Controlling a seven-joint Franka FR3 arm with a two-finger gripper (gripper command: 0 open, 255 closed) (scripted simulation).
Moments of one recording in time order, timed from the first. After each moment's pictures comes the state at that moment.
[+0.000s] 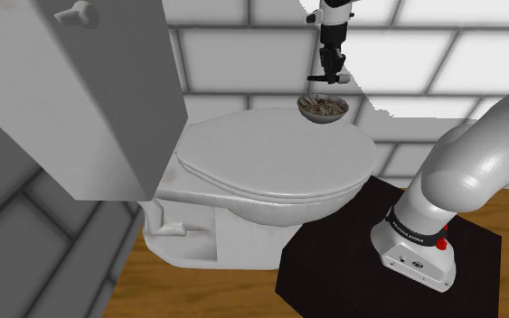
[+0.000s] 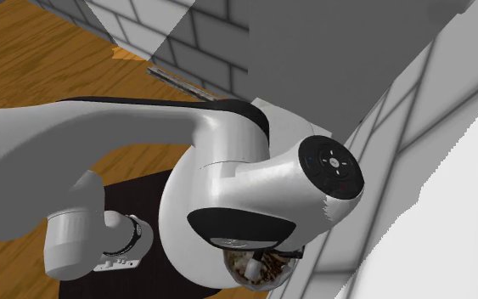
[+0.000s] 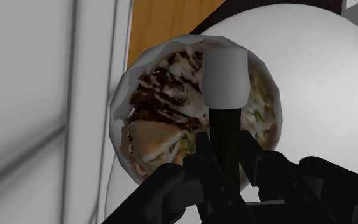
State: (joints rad) arm -0.03 -0.30 -0.30 -2.13 -0.19 1.73 -1.16
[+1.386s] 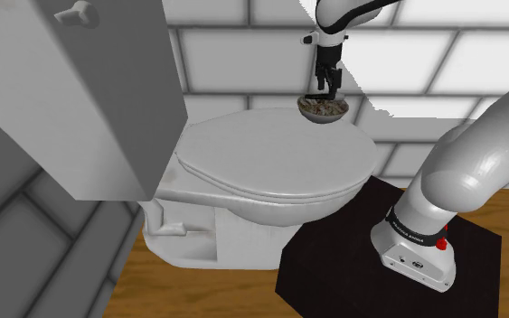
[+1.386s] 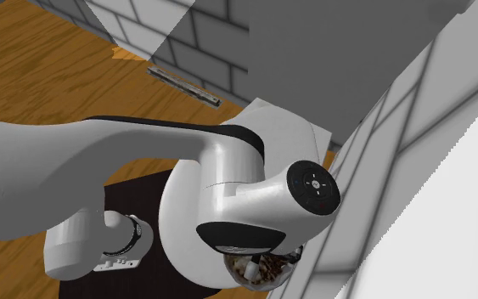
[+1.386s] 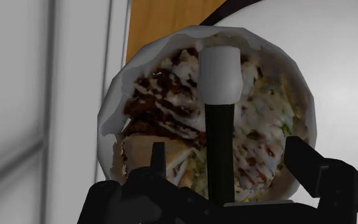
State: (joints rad) arm -0.03 -0.28 -0.31 -2.26 -0.19 1.88 -1.15
